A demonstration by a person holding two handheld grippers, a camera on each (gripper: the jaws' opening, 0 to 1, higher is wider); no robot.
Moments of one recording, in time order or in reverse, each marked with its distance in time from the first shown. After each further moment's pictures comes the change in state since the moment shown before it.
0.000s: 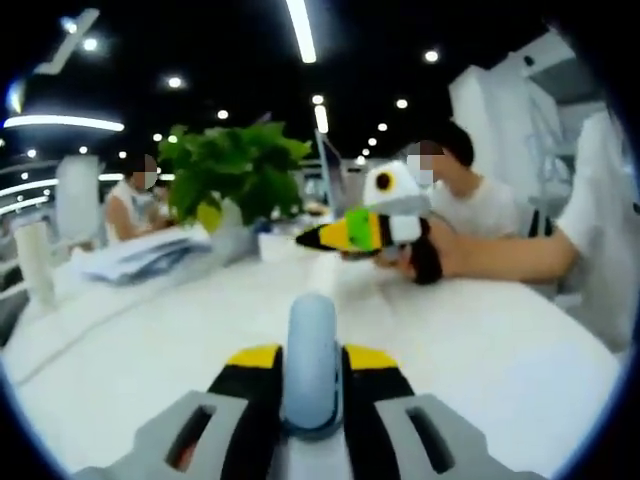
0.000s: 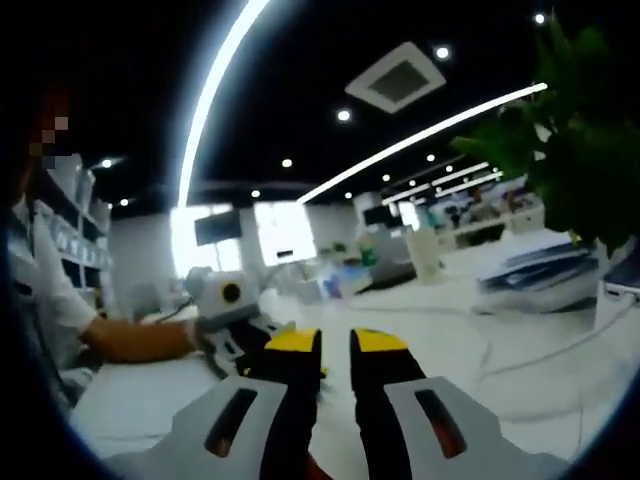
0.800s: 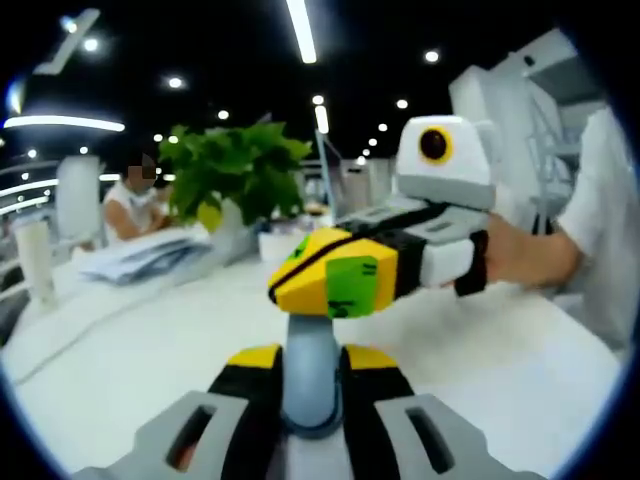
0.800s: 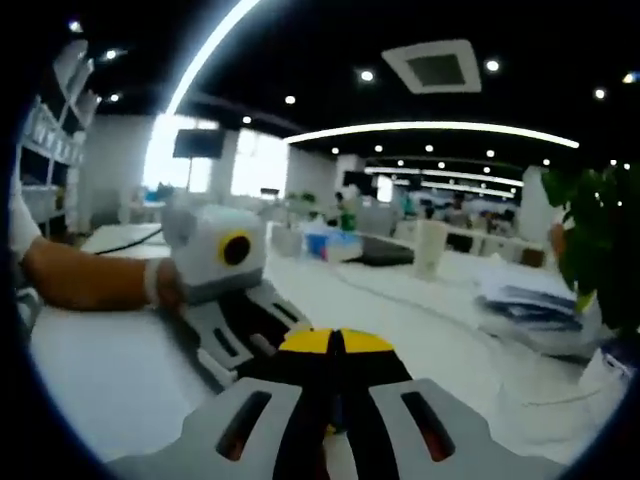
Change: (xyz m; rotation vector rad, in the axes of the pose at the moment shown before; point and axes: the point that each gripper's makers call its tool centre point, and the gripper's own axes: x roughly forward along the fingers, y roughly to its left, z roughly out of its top) left arm -0.001 0.003 0.001 0.000 -0.002 0.003; right arm 0.060 0.046 -0.027 -0.341 0.248 -0.196
